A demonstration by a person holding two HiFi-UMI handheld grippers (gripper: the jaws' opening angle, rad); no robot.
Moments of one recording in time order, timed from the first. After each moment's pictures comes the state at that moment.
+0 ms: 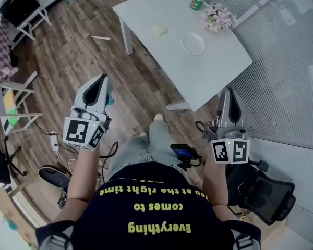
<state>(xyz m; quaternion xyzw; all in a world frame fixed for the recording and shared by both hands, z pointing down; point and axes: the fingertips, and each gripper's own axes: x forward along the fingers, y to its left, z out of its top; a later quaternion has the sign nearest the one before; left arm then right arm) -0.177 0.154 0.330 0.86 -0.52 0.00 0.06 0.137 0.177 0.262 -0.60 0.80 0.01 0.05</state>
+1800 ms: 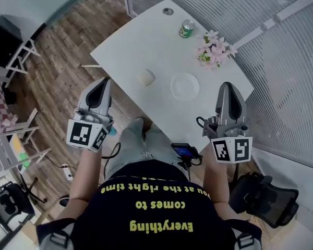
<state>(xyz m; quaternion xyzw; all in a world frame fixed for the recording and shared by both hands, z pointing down) -0.113 -0.150 0.323 0.89 -0.45 0.03 0.05 0.178 -0.104 0.249 -0.62 0.78 0.00 0.07</state>
